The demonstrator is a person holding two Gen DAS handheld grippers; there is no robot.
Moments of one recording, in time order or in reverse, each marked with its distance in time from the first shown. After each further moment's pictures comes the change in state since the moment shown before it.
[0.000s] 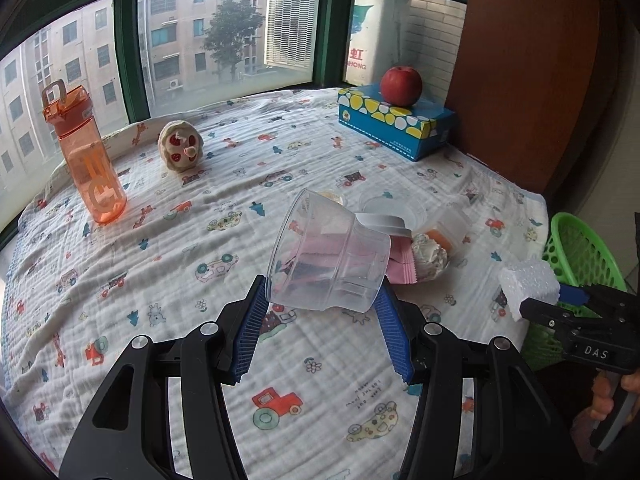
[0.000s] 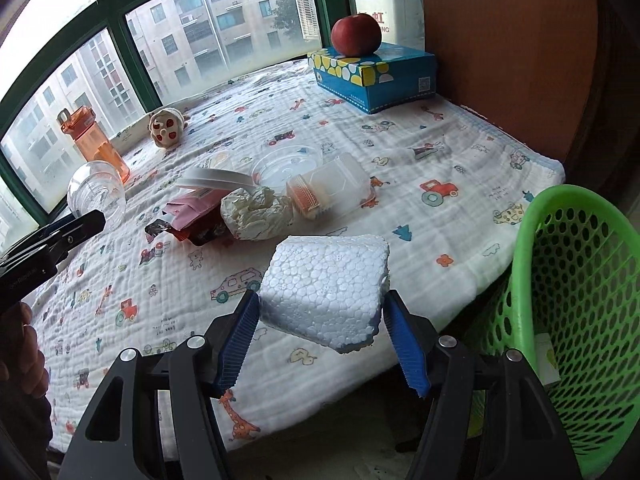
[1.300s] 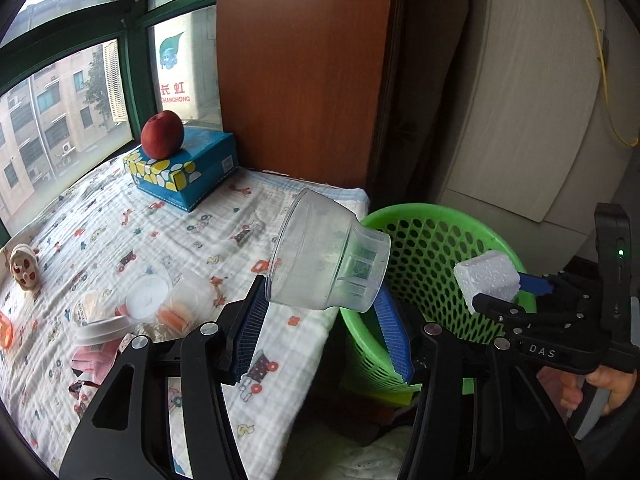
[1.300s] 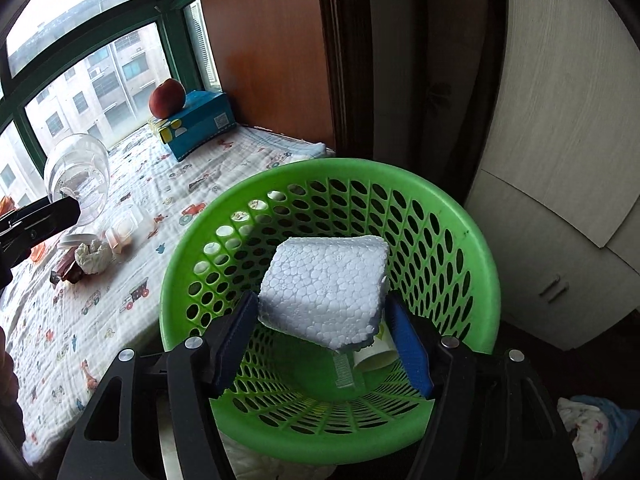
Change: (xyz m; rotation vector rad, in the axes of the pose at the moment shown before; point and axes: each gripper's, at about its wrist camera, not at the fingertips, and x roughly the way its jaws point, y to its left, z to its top) left arm -0.002 -0.264 0.033 0.329 -0.015 -0.319; right arm -0.106 -0.195 -0.055 0.243 -0.102 -0.274
